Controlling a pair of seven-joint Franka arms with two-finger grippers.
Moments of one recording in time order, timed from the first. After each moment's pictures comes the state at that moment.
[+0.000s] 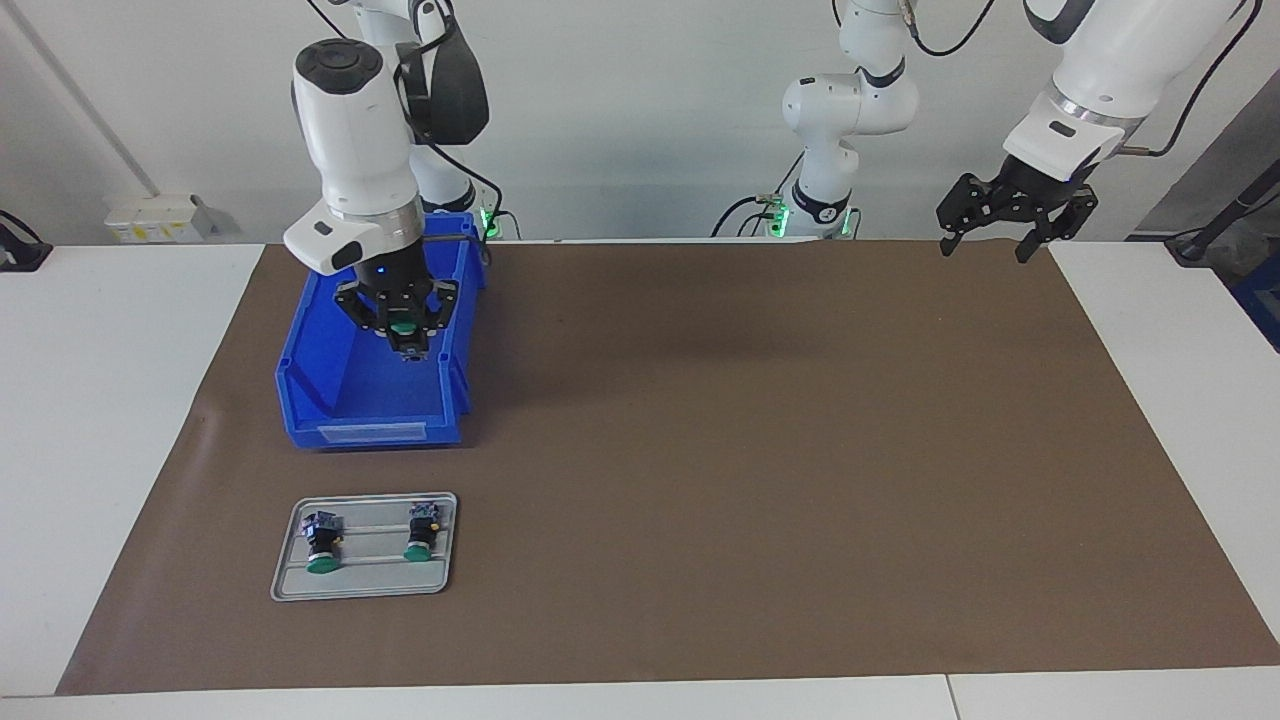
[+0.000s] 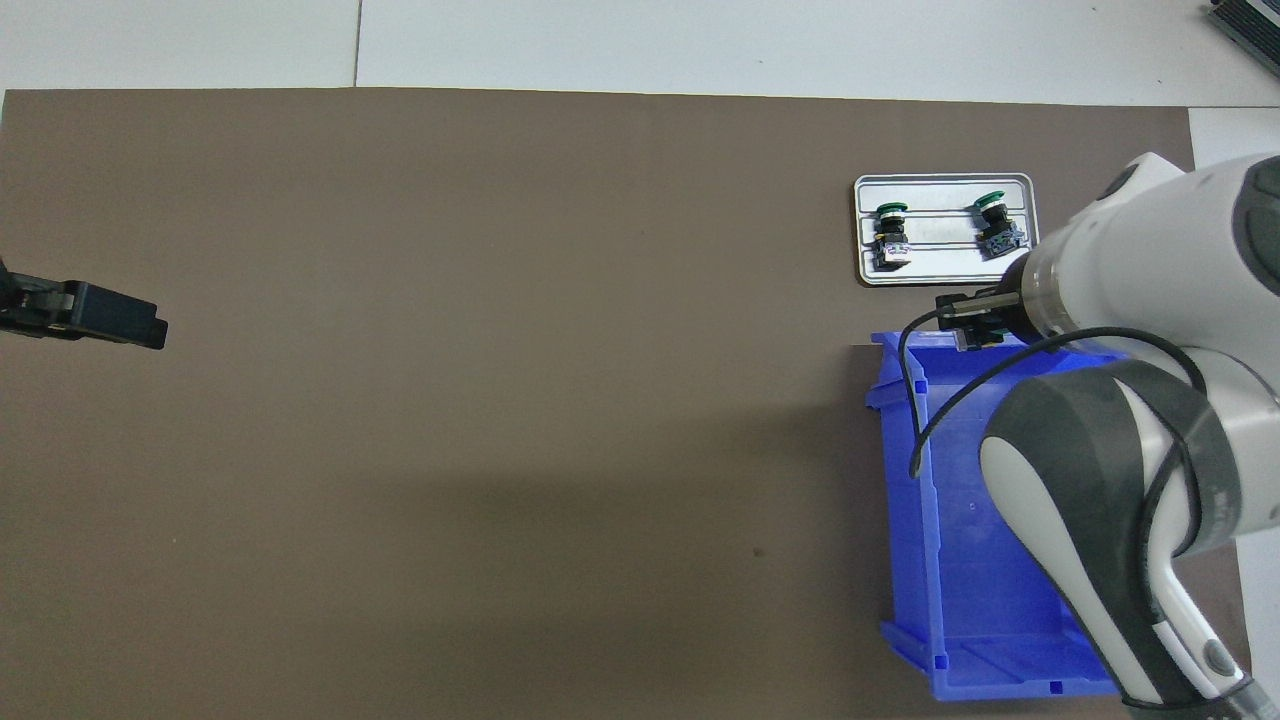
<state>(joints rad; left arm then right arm) -0.07 -0.02 0.00 -1.53 -0.04 1.50 0.09 0.19 -0.04 -0.03 -1.90 -0.12 1.95 0.12</state>
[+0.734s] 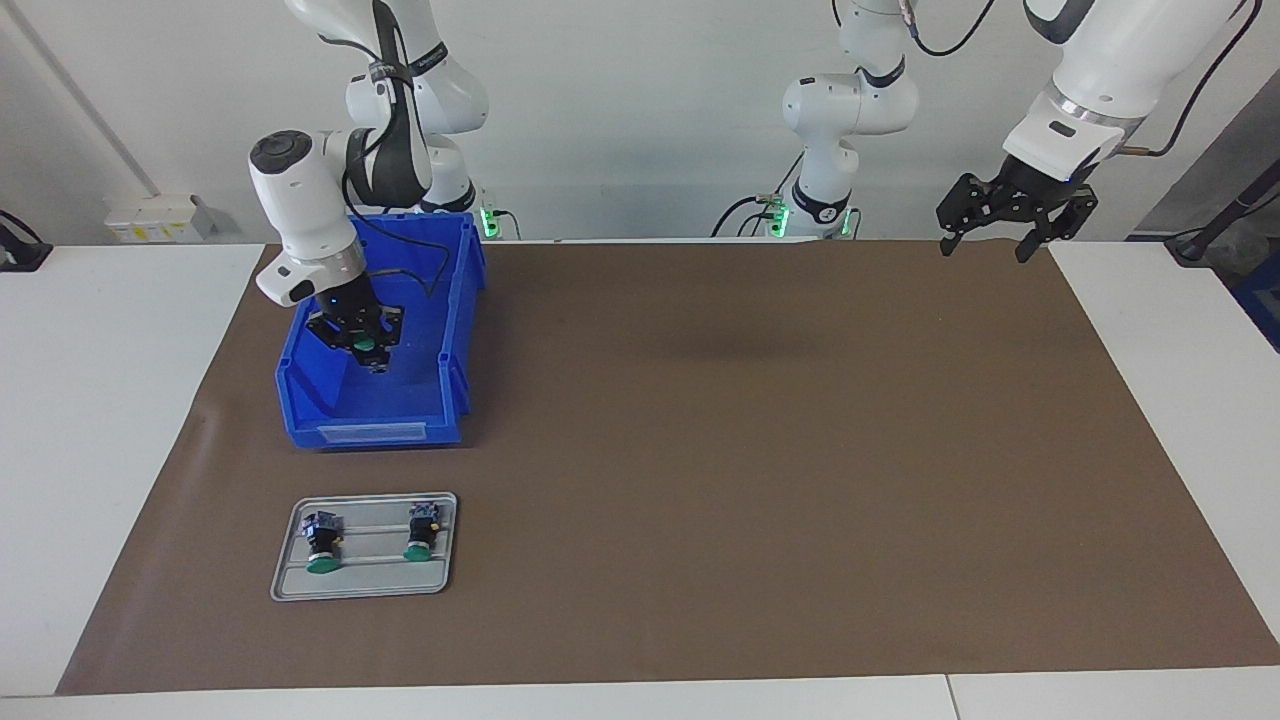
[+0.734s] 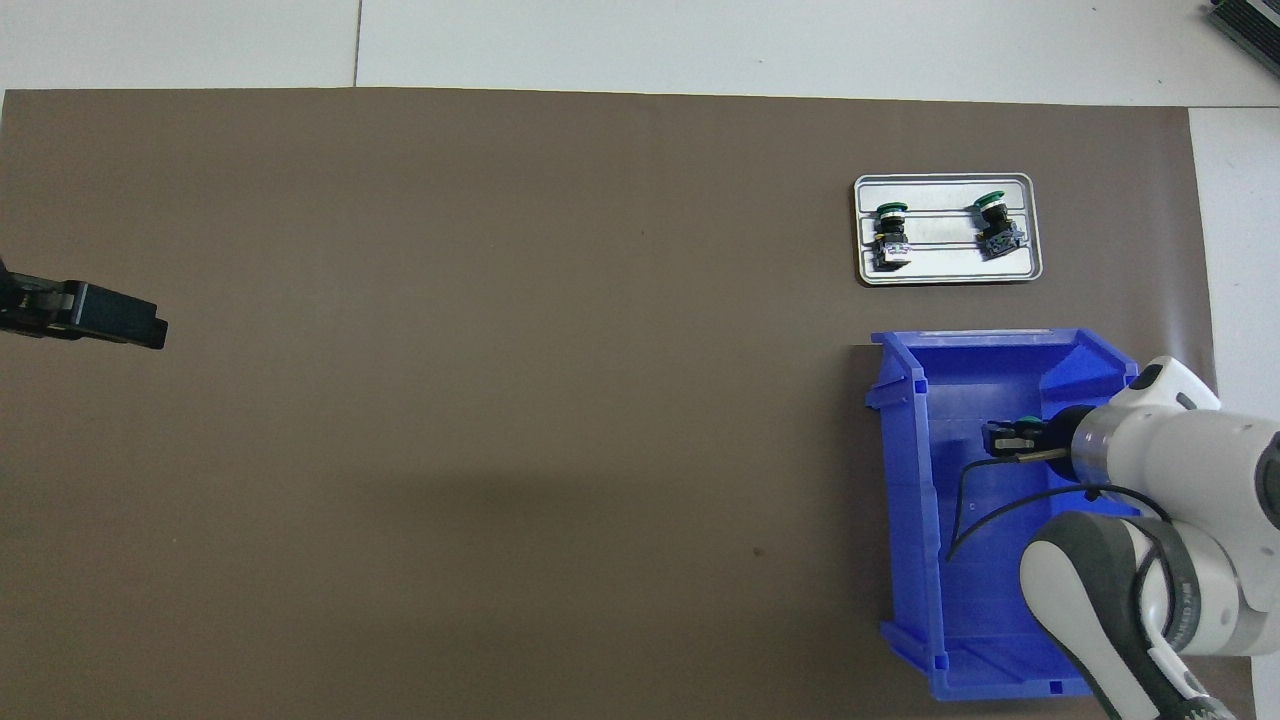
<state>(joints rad) -0.07 -0.02 0.00 -1.53 -0.04 1.50 0.09 -0.02 -0.19 -0.04 -2.55 0.02 2.51 -0.12</state>
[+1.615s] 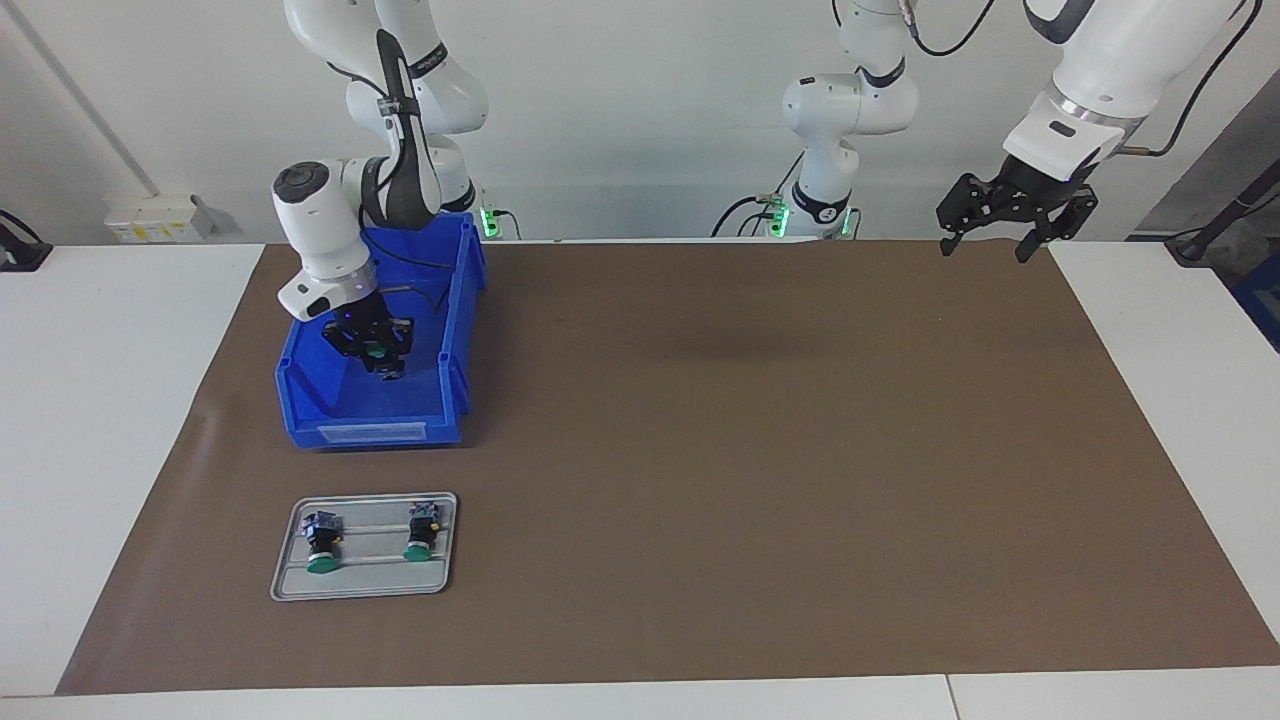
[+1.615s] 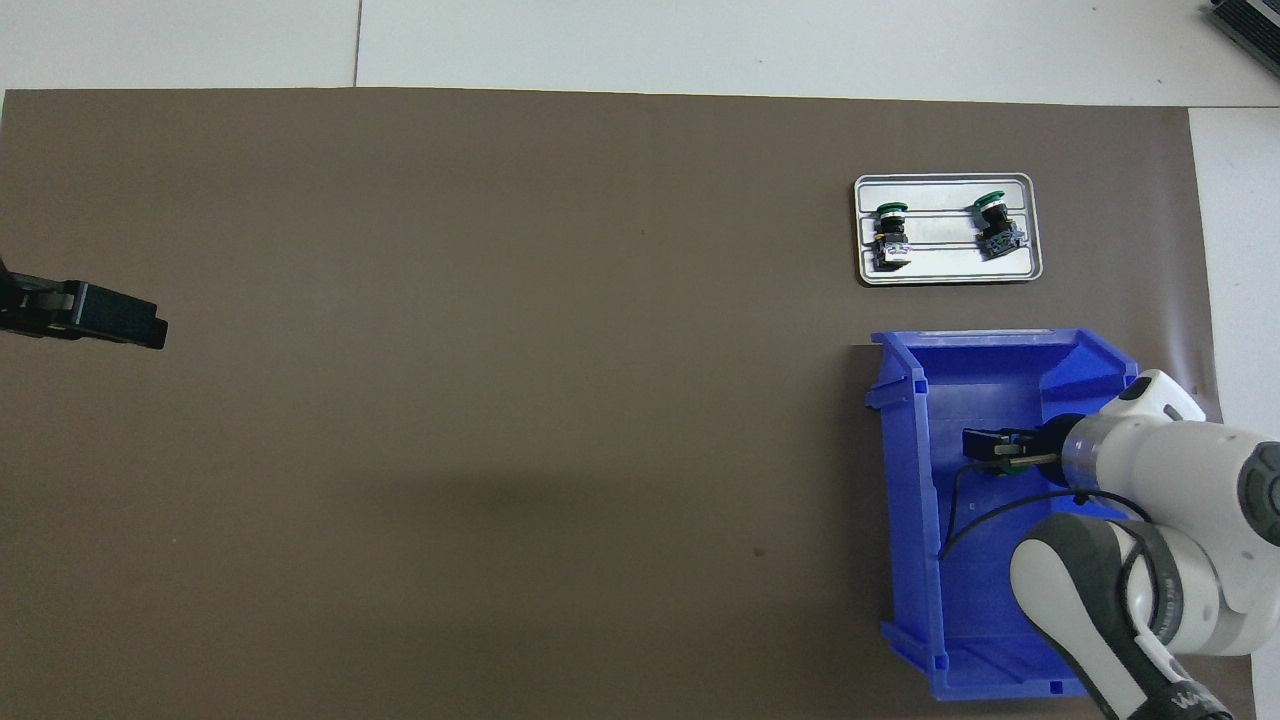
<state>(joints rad) -0.07 -0.02 0.00 -1.53 -0.04 1.50 0.09 -0.03 -0.18 -0.03 -2.52 0.05 2.50 -0.12</state>
